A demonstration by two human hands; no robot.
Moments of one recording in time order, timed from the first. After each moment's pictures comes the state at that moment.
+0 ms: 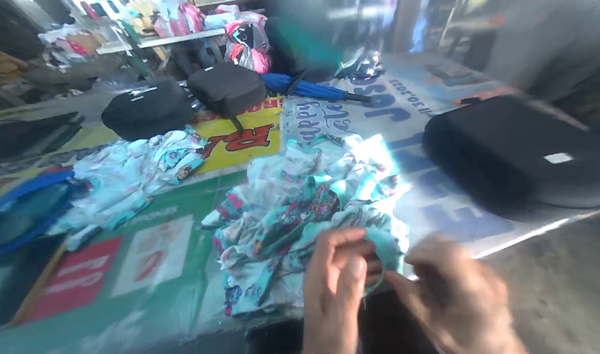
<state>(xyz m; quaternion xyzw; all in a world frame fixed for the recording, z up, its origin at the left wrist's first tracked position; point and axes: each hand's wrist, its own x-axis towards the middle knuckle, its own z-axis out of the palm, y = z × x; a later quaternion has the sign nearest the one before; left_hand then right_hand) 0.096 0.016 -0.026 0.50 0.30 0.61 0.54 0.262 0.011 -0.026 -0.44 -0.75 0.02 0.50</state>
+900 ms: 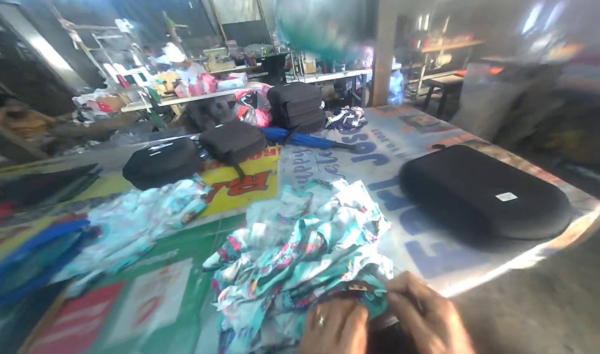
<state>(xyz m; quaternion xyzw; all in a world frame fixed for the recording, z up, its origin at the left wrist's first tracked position) 0.092 -0.001 -0.066 0.80 0.43 0.42 0.00 0.272 -0.001 -0.054 -0.47 -0.60 0.31 0.57</state>
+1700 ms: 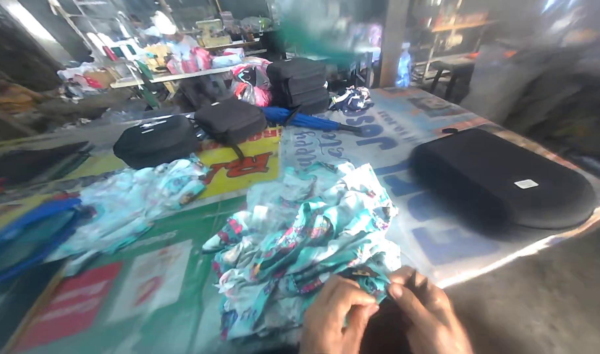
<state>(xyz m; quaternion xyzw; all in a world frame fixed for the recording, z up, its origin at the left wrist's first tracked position) 0.084 0.011 -0.059 0.72 0.34 0.53 0.29 0.245 -0.007 -0.064 -0.35 -0.43 0.50 0.67</state>
